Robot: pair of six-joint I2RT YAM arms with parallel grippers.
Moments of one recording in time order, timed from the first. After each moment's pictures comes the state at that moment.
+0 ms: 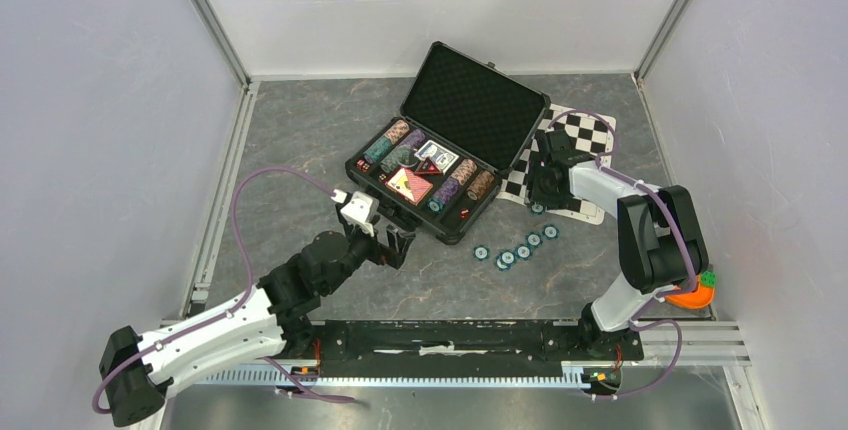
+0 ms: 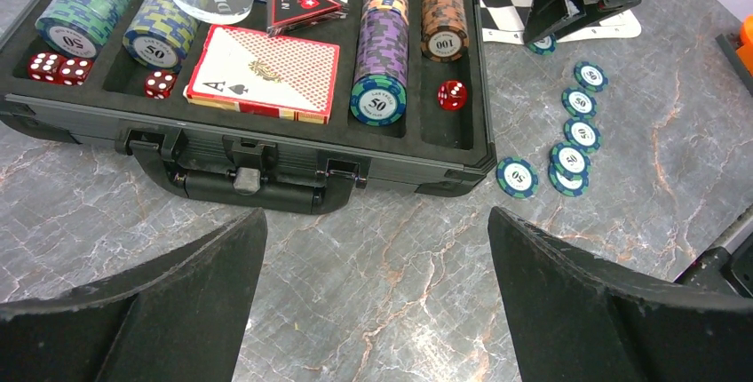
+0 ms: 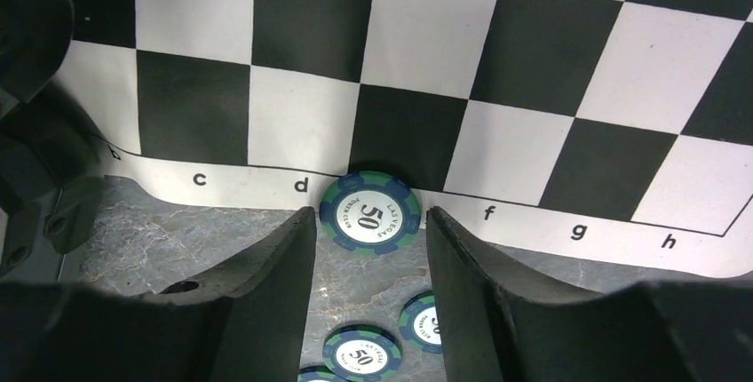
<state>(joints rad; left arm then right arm) -0.97 0.63 0.34 0.06 -0.35 -0.28 0.23 1.65 0.94 -0.43 0.11 0.37</state>
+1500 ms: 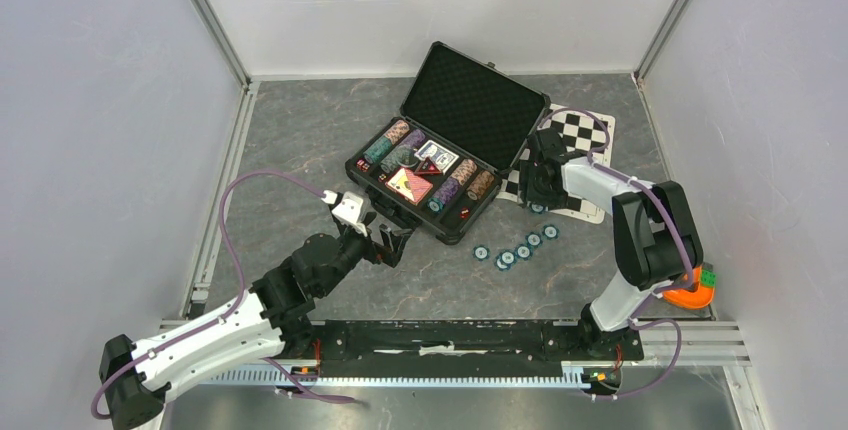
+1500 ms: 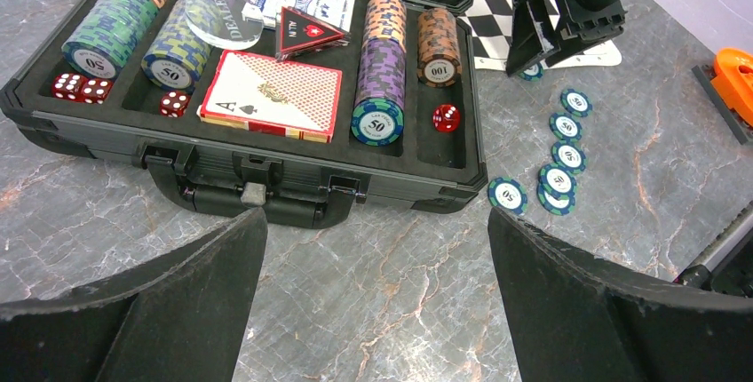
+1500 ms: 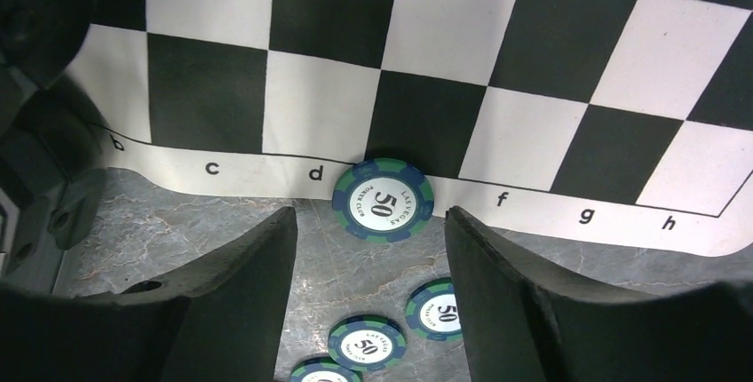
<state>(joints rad) -0.97 0.56 0.34 0.05 -0.36 -0.28 0.27 1.68 0.99 -0.50 0.16 0.37</state>
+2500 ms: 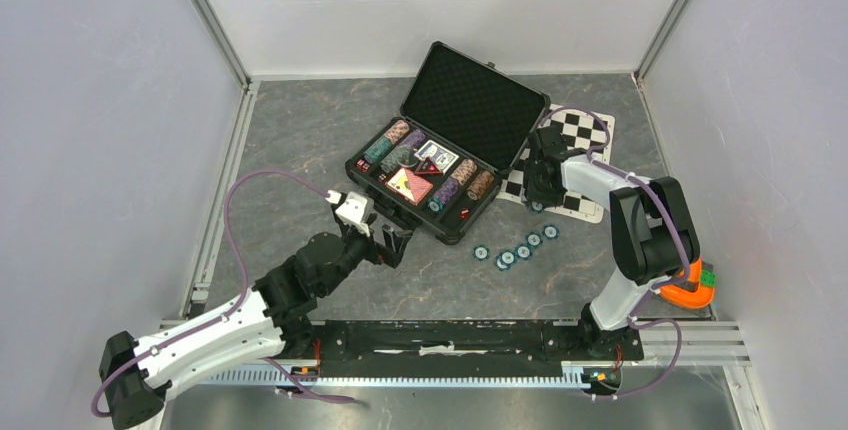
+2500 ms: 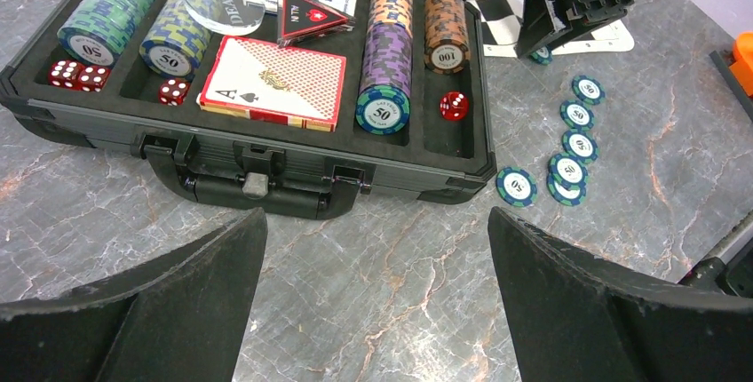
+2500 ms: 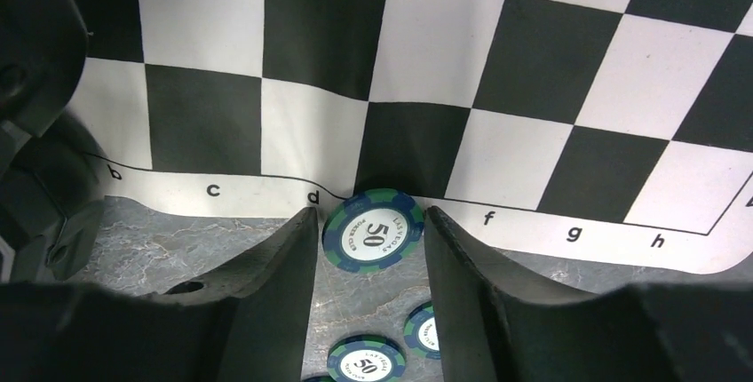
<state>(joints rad) -0.97 0.59 0.34 0.04 -0.37 -0.28 0.26 1.71 1.01 -0.48 0.16 0.37</state>
